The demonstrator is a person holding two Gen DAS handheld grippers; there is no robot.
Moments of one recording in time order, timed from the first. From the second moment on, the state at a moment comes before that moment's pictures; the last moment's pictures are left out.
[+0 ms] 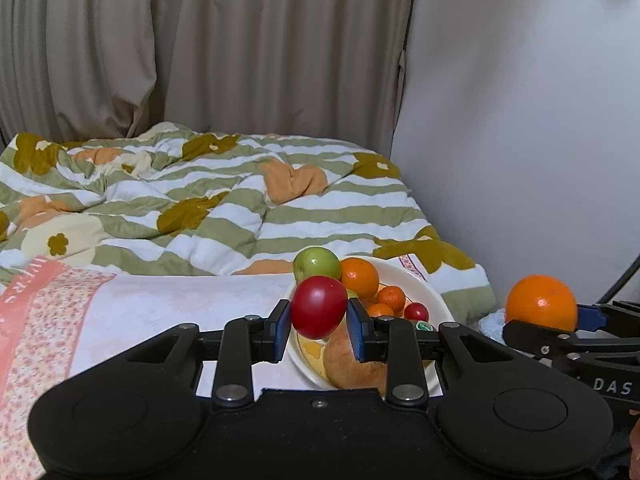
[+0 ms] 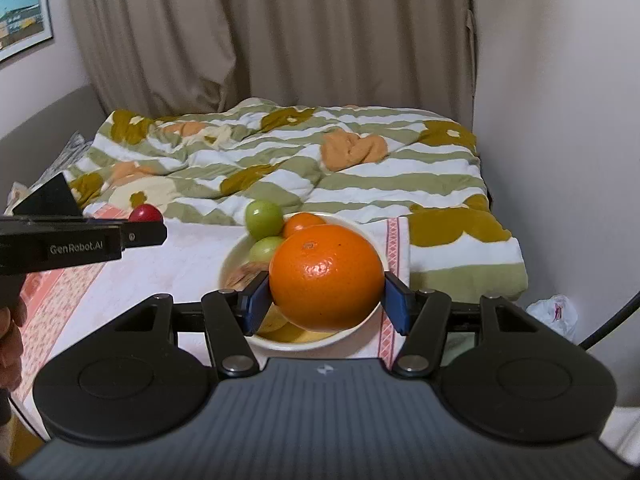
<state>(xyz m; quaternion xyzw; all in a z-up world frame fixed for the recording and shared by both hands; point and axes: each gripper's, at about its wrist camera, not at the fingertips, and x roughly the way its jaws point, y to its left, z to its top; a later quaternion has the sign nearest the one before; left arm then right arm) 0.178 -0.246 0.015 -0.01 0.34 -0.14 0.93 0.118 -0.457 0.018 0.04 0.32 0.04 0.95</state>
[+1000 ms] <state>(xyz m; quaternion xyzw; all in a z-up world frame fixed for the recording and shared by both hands) 0.268 -0.242 -0.037 -0.01 0.39 -0.15 0.91 0.206 -0.472 -0.023 0.07 0.37 0.00 0.93</state>
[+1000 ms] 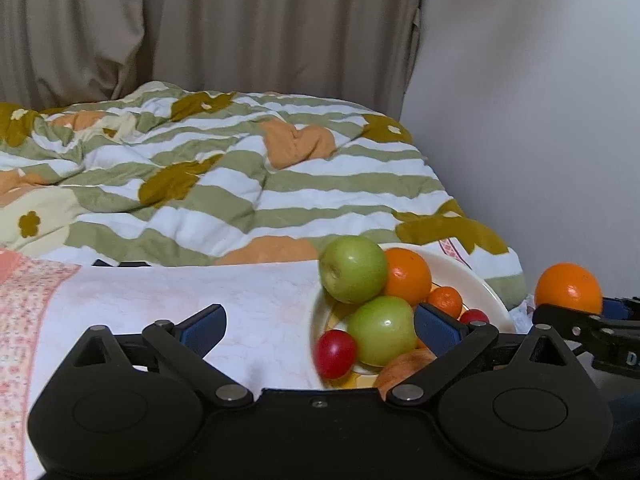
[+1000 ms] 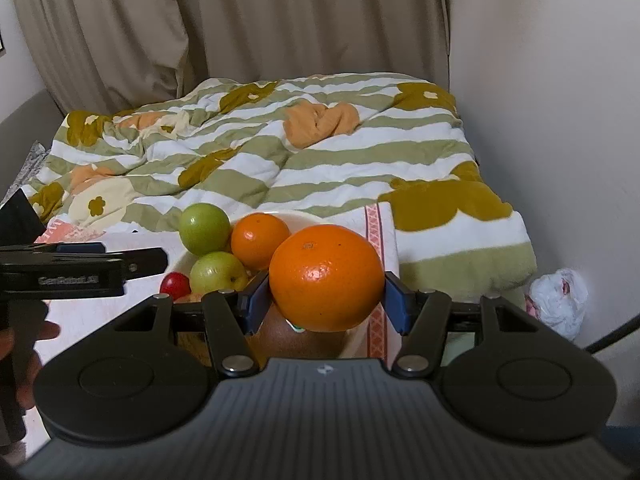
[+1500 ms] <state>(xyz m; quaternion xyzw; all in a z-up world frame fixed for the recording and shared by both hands) 0.236 -0.214 -0.019 0.01 0.38 -0.10 0.92 0.248 -0.452 -0.050 0.04 0.38 0.03 0.92</state>
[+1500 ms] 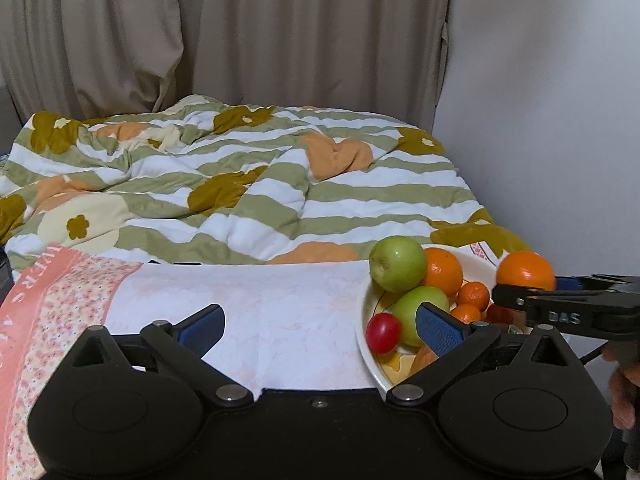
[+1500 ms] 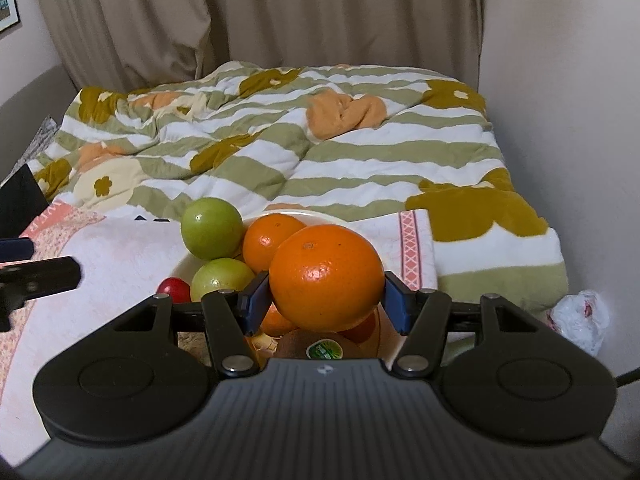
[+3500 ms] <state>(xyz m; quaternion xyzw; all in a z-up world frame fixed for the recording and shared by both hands) 0.048 -0.057 0.040 0.04 0.34 -0.05 0.94 0.034 -0.283 0.034 0.03 0.40 -0.05 0.91</state>
